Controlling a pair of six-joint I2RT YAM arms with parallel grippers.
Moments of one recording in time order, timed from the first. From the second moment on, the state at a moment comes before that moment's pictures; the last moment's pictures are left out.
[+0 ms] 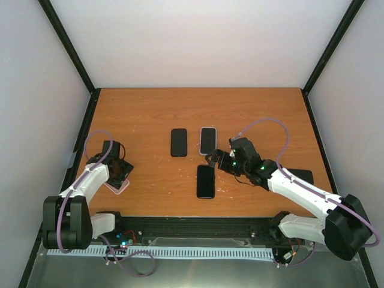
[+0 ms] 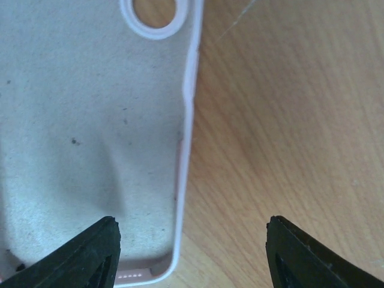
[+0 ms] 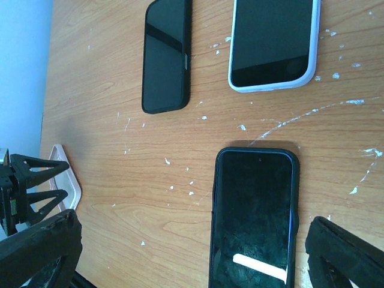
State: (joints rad) left arm 0.02 1.20 0.59 -0.65 -0.01 -1.03; right arm 0.67 1.14 0.68 -0.25 -0.15 0.88
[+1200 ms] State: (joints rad) left arm -0.14 1.15 0.51 -0.44 0.26 -0.82; right arm 0.32 1.16 0.82 -0.54 -0.05 0.87
